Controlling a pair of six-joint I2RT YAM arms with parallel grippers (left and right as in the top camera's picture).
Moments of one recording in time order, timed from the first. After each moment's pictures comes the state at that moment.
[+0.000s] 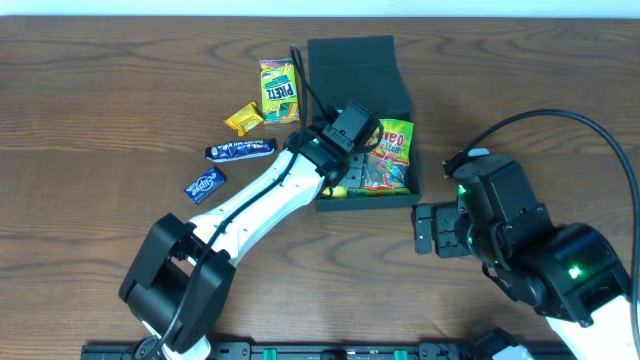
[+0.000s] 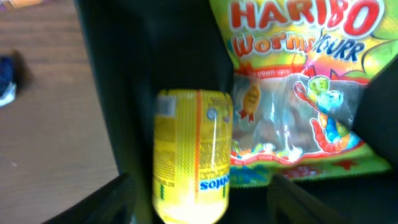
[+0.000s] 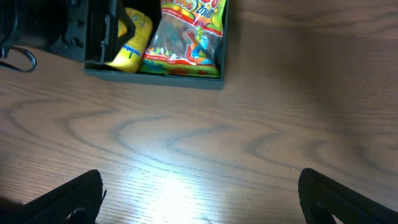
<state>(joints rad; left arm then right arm) -0.70 1.84 1.39 -0.71 -0.10 -0.52 0.52 1.04 1.26 -1.29 0.12 0.37</state>
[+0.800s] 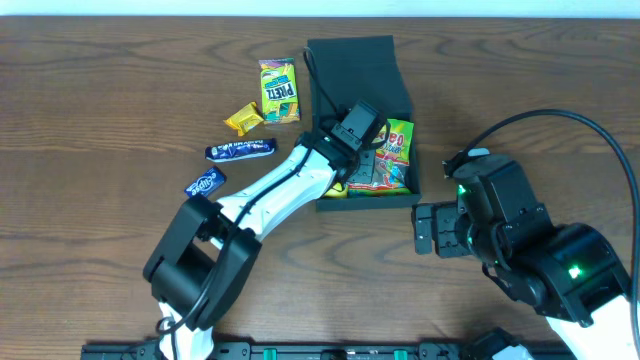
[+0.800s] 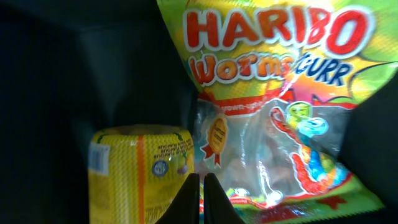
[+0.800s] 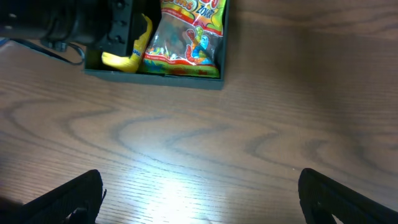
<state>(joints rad) -0.70 1.97 1.41 -0.57 -0.02 -0.52 0.52 1.04 1.26 -1.29 0.12 0.37</state>
